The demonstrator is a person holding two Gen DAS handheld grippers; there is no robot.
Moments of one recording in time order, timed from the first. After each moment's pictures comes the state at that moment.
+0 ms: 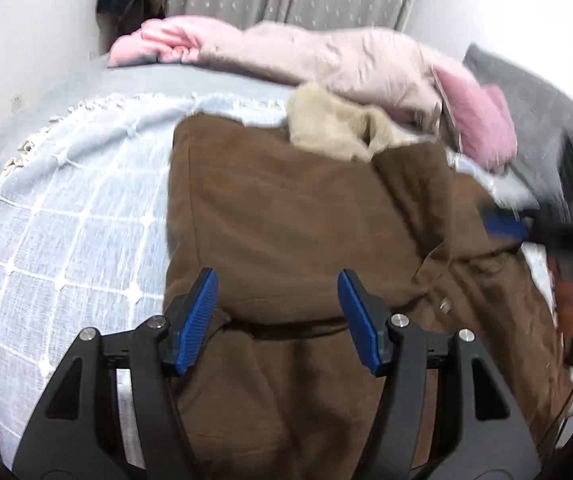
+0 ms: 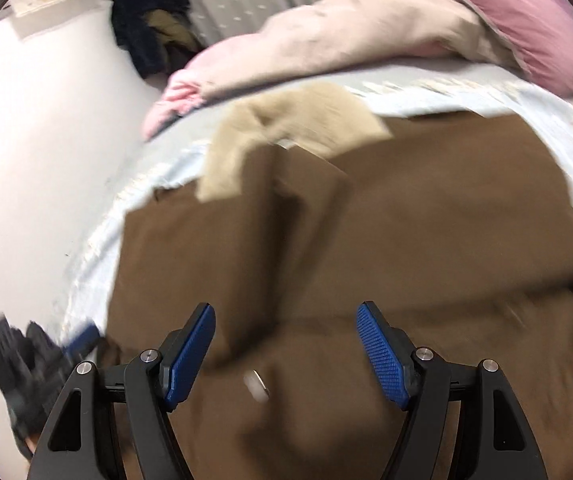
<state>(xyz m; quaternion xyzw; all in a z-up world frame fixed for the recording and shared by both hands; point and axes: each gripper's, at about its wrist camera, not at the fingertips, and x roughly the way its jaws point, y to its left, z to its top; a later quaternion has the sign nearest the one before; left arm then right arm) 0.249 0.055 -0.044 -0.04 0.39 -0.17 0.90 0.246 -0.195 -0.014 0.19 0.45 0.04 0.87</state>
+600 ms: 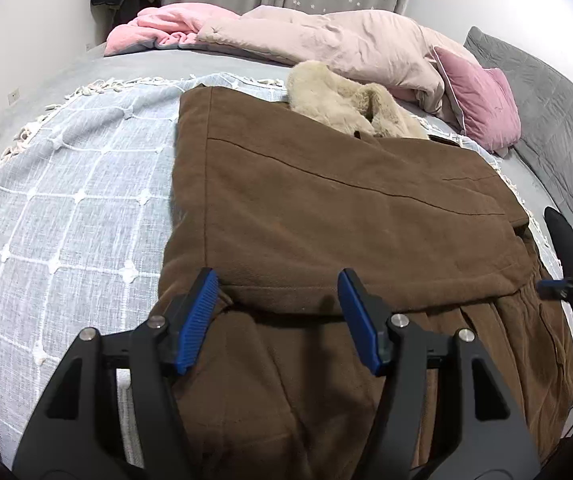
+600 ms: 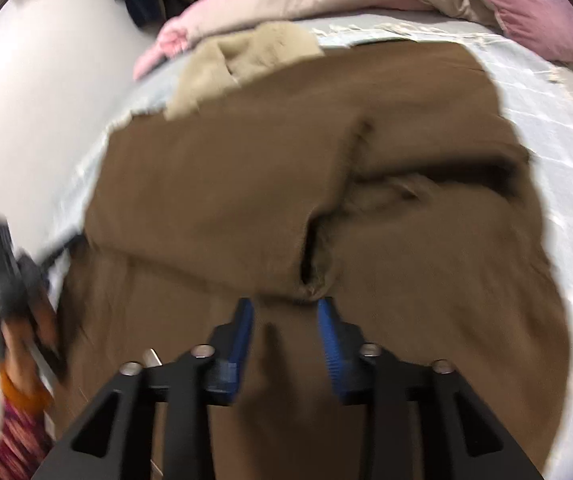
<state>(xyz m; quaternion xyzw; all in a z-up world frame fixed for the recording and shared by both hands) 0.246 0.060 -0.051 -0.03 0.41 -0.18 0.89 0.141 -0.272 -0.043 0.13 0.54 0.05 0.83</state>
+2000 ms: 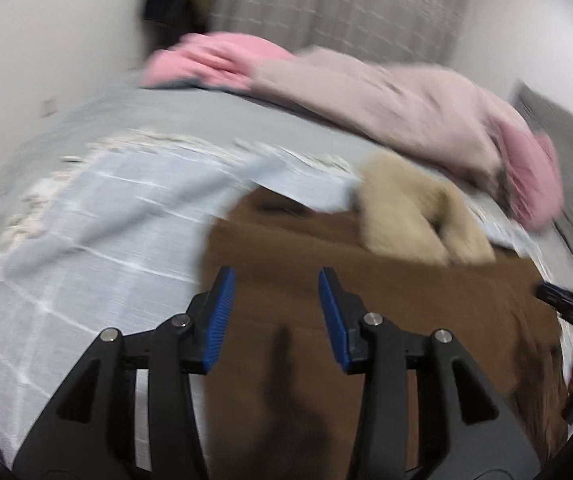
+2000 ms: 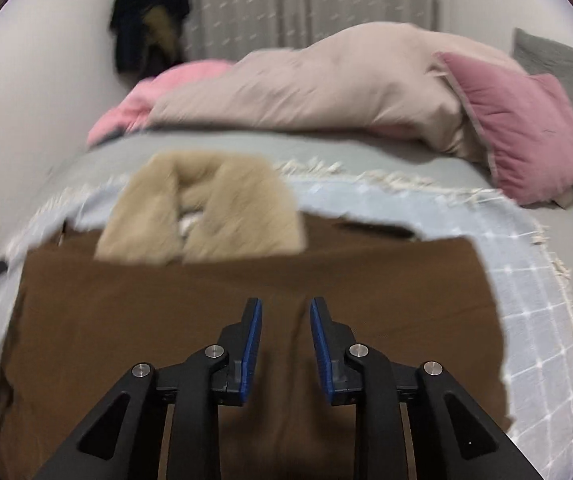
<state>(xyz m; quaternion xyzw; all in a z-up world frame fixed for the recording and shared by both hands) 0.354 0.064 -0.026 -0.06 0.37 -0.12 0.92 0.300 -0.257 -0.022 0.02 0.41 -0.05 0.91</state>
